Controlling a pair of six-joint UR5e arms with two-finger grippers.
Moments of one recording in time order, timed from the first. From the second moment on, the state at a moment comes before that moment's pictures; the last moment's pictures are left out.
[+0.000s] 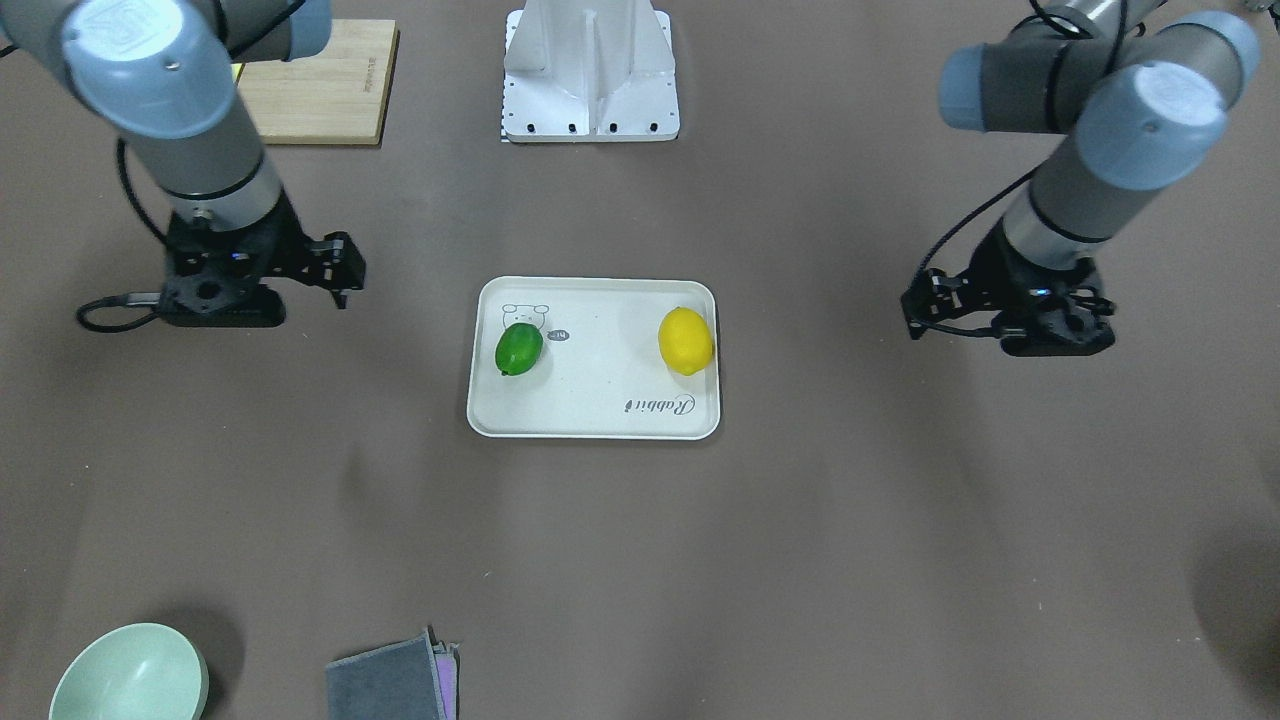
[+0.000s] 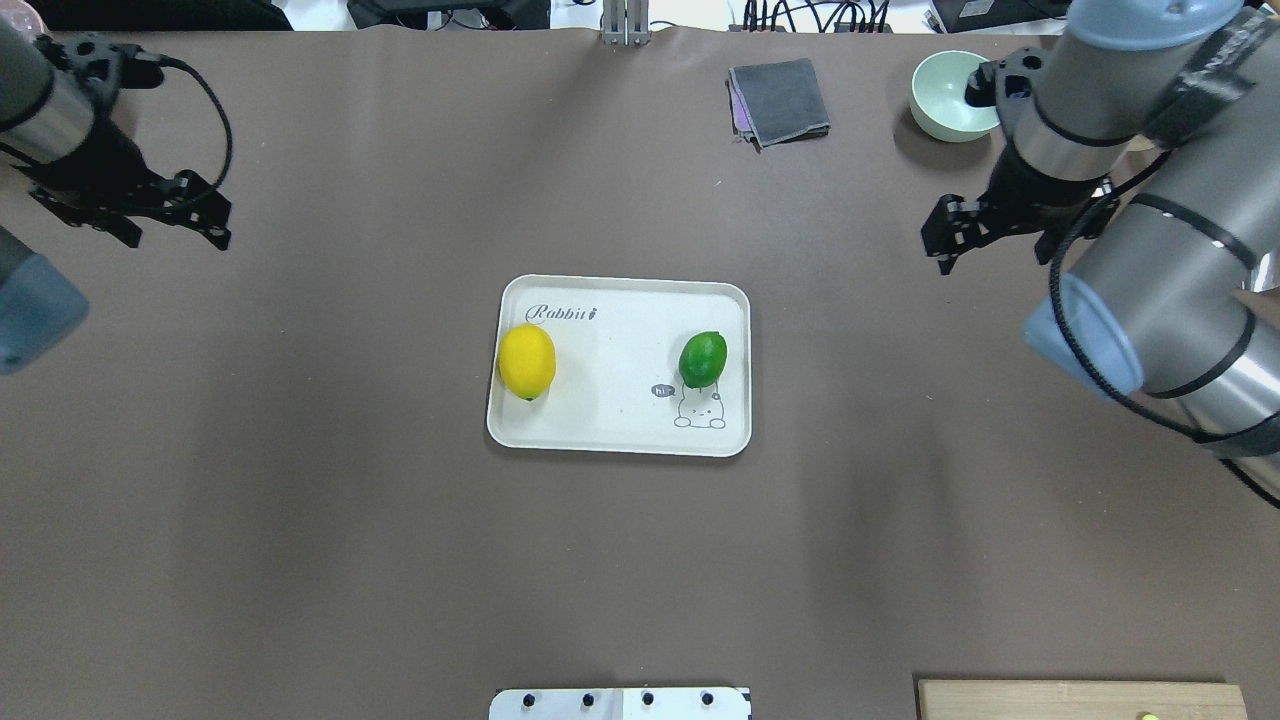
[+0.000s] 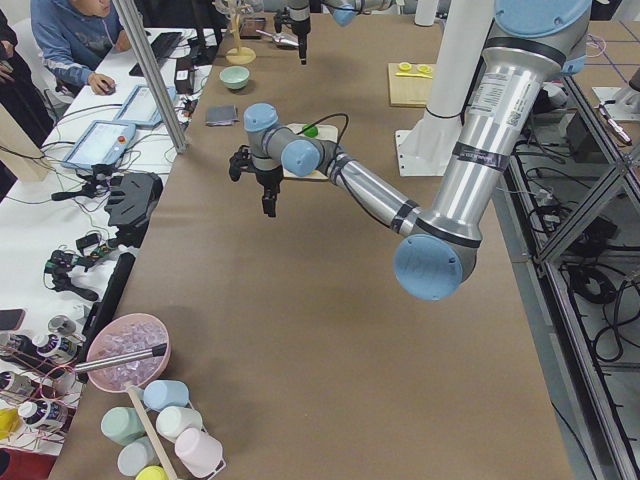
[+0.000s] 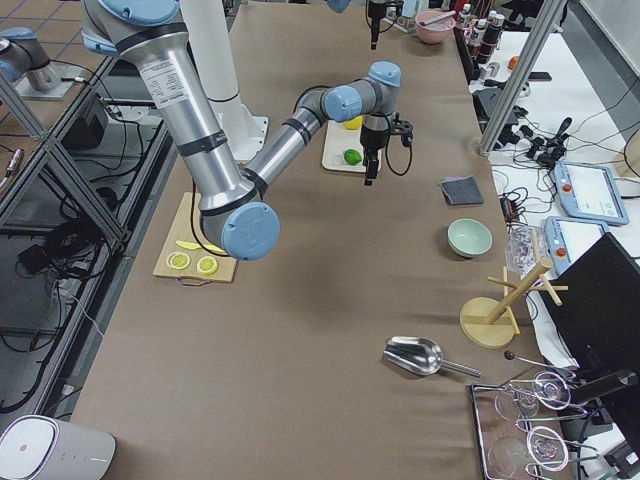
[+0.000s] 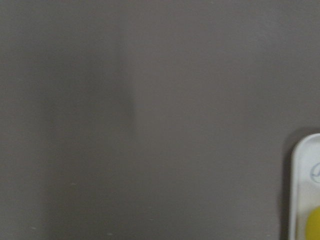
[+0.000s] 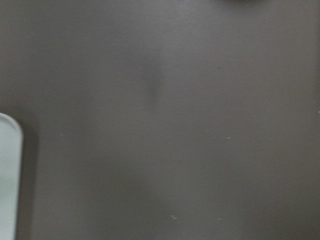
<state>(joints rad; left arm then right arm) -1.09 -1.86 -1.80 -1.53 -2.26 -0.60 0.98 -1.16 1.92 -1.97 2.12 0.61</state>
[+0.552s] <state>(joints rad) -1.29 -1.70 -1.76 -1.53 -2.31 -0.28 1.26 -1.44 1.93 -1.95 2.21 0.17</state>
